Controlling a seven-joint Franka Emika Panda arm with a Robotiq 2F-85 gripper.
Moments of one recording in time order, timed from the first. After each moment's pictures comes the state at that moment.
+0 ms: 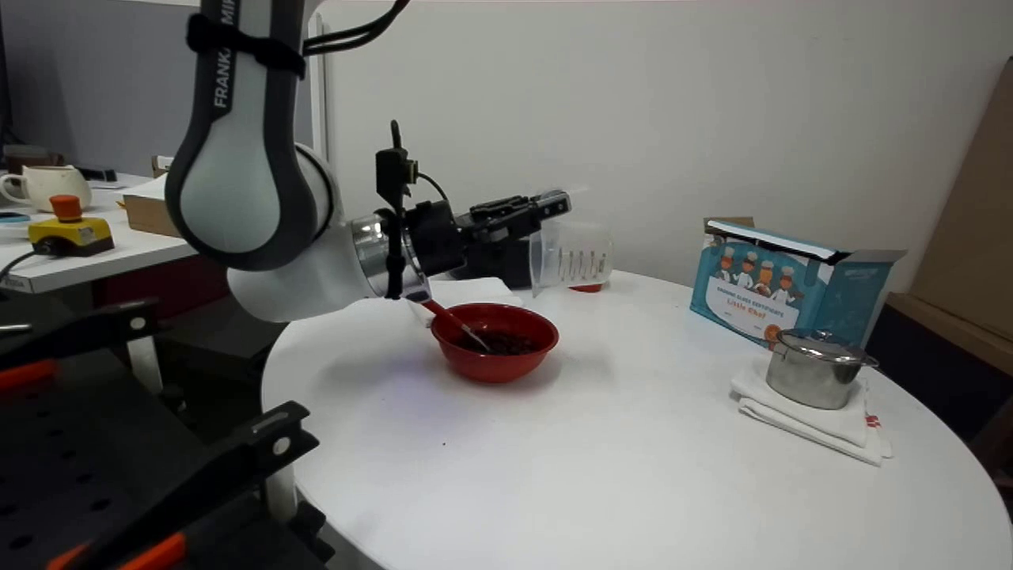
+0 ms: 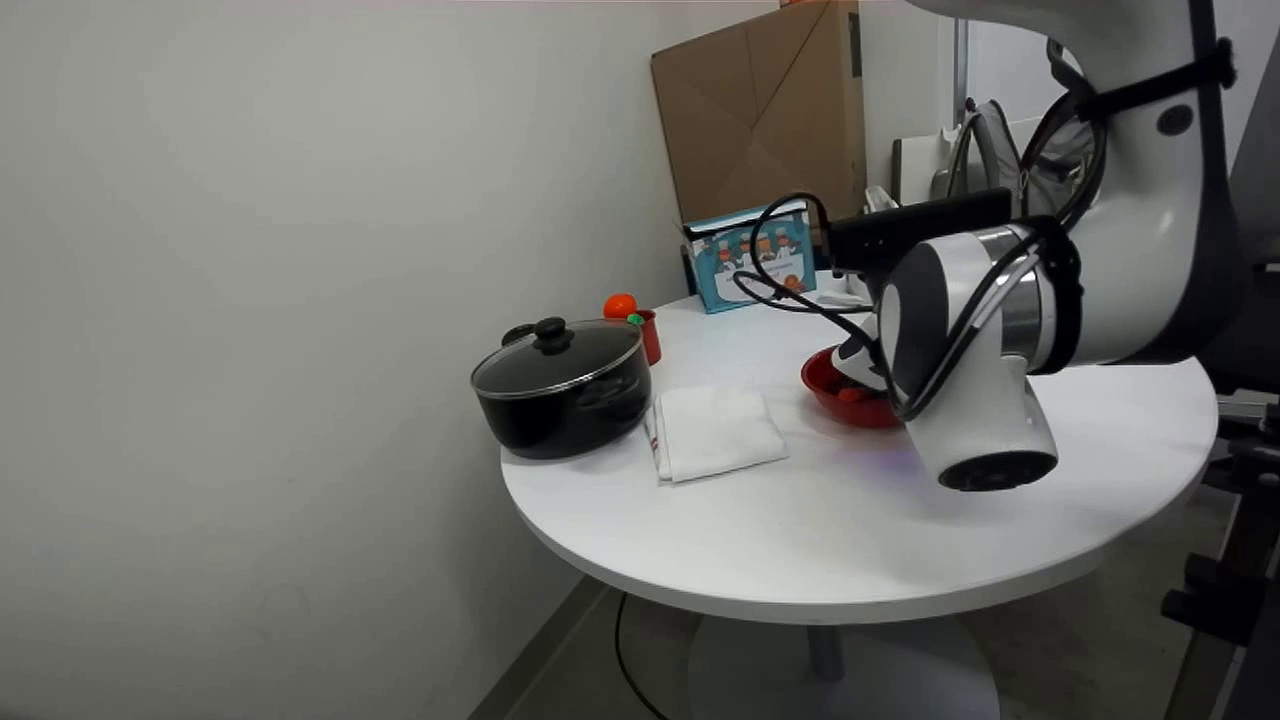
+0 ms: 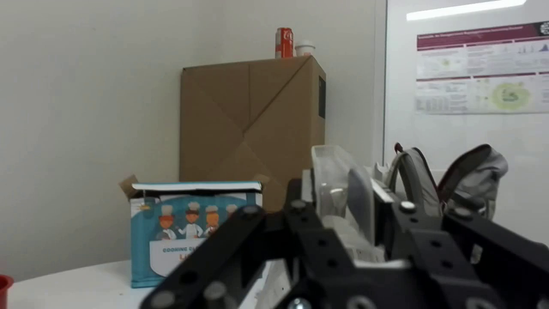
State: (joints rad) arm 0.18 0.88 0.12 -2.31 -2.09 1.12 0.00
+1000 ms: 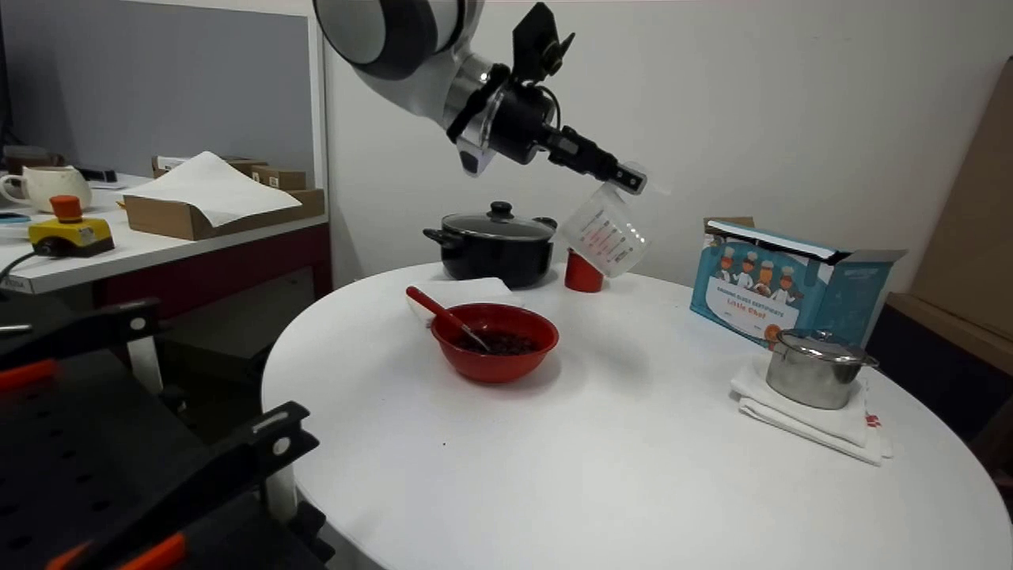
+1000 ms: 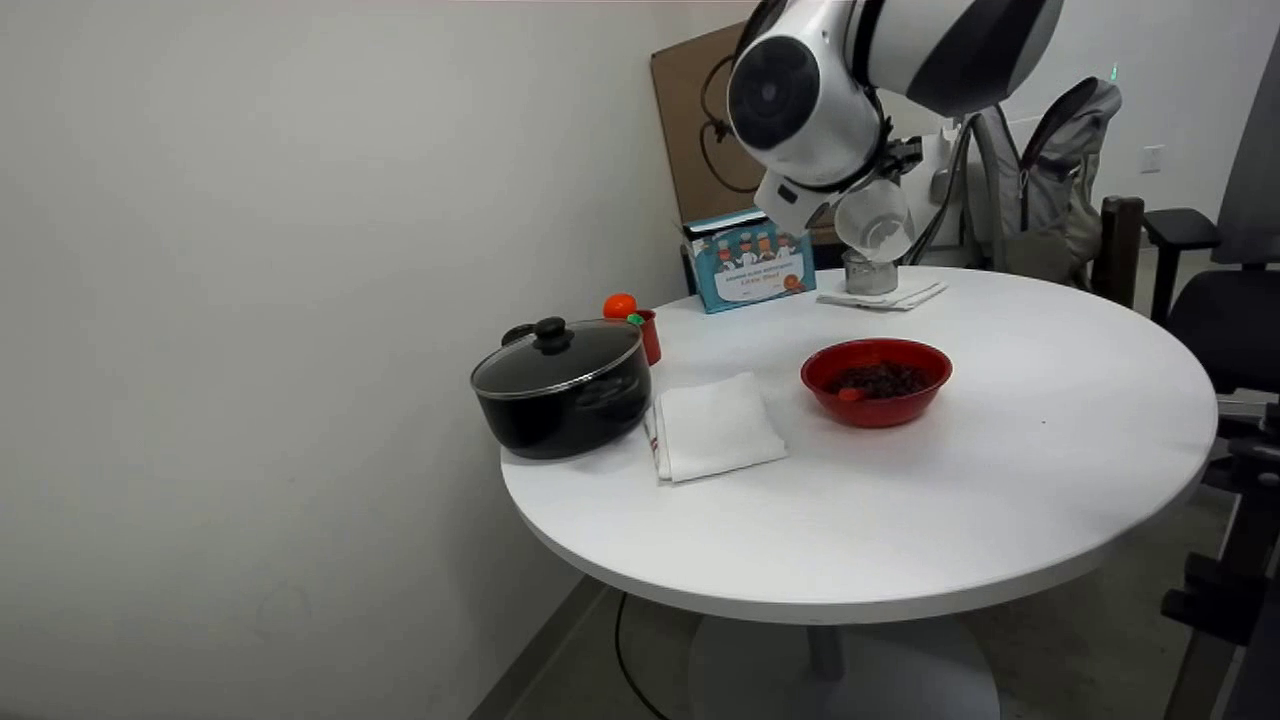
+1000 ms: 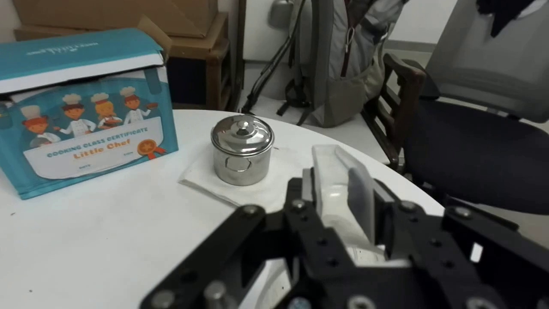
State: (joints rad) arm -0.05 0.43 0.13 -2.21 -1.69 1.97 -0.61
